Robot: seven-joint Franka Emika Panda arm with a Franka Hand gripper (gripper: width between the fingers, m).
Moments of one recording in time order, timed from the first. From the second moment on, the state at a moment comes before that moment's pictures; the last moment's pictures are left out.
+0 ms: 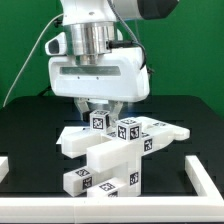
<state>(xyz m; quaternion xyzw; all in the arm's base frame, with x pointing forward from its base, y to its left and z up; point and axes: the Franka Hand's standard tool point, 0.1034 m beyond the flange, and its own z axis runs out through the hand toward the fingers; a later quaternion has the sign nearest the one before) 0.546 -0.027 0.108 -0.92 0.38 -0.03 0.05</state>
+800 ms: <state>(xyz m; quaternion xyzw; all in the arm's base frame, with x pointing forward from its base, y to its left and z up) 0.548 -0.027 0.107 -0.79 0.62 -0.01 0.06</state>
